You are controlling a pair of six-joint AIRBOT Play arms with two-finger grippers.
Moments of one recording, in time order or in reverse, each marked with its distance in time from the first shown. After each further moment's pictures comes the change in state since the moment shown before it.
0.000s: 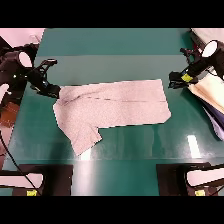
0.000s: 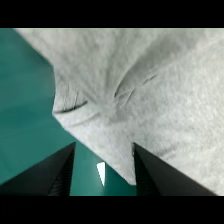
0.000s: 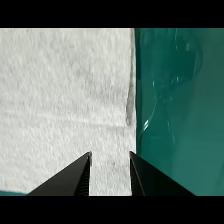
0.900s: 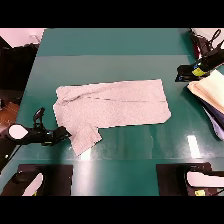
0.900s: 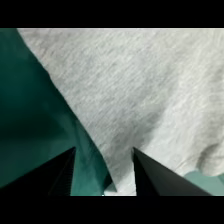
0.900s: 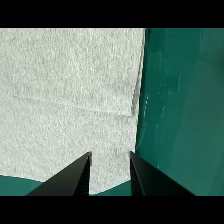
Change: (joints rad) left arm 0.029 0.787 -1.095 -0.449 0.422 -0.357; right arm 0.001 0.161 0.000 0.005 0.001 -0.065
